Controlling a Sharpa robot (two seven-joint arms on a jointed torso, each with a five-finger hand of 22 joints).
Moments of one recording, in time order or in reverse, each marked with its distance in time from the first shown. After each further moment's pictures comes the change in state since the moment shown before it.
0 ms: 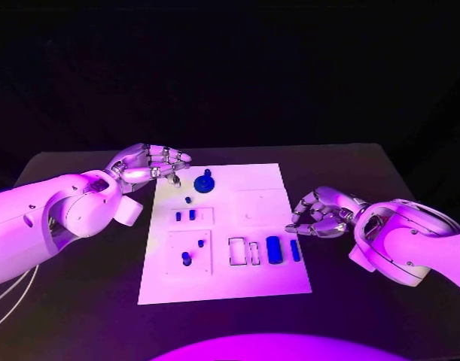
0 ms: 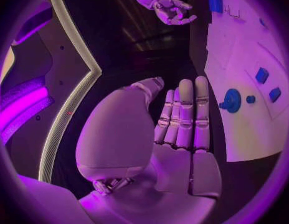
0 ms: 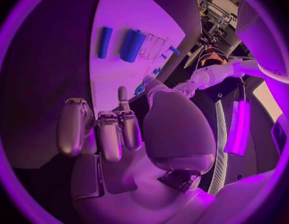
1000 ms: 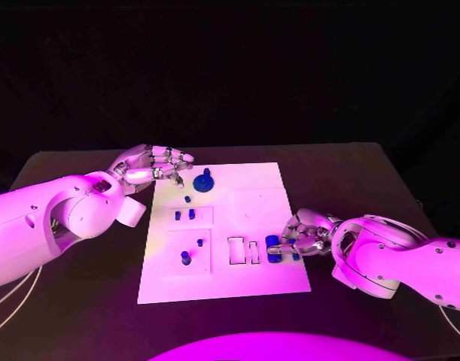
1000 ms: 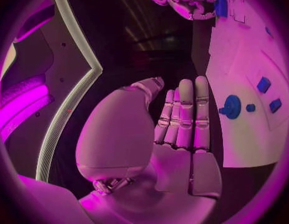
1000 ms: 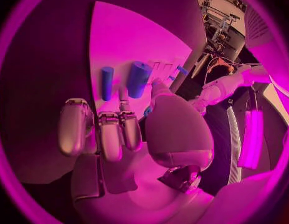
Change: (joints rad) left arm -0.005 0.008 -0.002 0.013 0.027 0.001 0.000; left_hand 0.000 0.000 0.000 0.000 0.000 0.000 0.000 0.000 -0.001 0.000 0.000 0.000 -0.001 0.000 0.000 0.000 0.000 0.000 0.000 0.000 -0.004 0.000; right arm -0.076 0.113 -0.001 -0.039 -0.028 0.051 -0.153; right_hand -0.083 0.058 -0.245 0.004 0.000 0.017 -0.016 0.023 -0.009 0.007 -0.007 -0.005 0.000 0.000 -0.007 0.000 0.000 0.000 0.003 -0.003 0.000 0.000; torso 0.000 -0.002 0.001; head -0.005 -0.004
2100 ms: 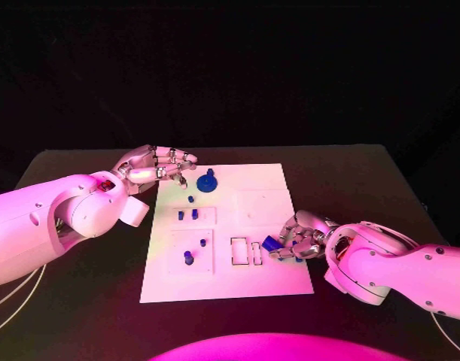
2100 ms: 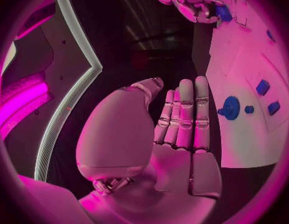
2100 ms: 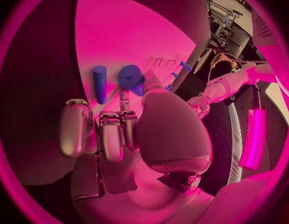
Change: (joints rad) left arm 0.000 -0.006 -0.002 0.007 0.022 0.003 -0.007; left_hand -0.005 0.005 -0.007 0.007 0.000 -0.004 0.004 0.000 -0.001 0.000 0.000 0.000 -0.001 -0.004 0.004 -0.004 0.000 0.000 0.000 0.000 -0.004 -0.003; right arm -0.024 0.049 0.001 -0.016 0.020 -0.093 -0.034; right_hand 0.235 0.050 0.007 -0.014 0.000 0.055 -0.023 0.037 -0.002 0.000 -0.025 -0.005 0.000 0.002 -0.023 0.004 0.000 -0.015 0.003 -0.018 0.023 0.000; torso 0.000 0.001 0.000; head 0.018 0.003
